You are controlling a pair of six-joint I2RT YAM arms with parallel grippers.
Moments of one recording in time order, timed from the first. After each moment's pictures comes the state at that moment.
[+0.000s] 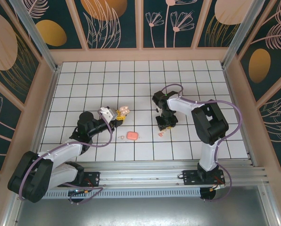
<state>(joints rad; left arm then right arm) -0.43 1.15 0.31 0.67 0.56 0.16 0.58 1.89 1.25 -1.00 -0.05 0.26</state>
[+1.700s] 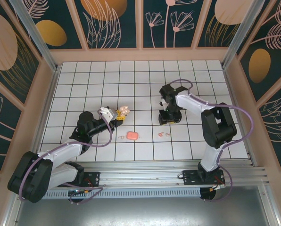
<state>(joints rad) -0.43 1.15 0.31 0.67 0.57 0.16 0.50 1.81 1.26 -1.01 -0.16 0.23</state>
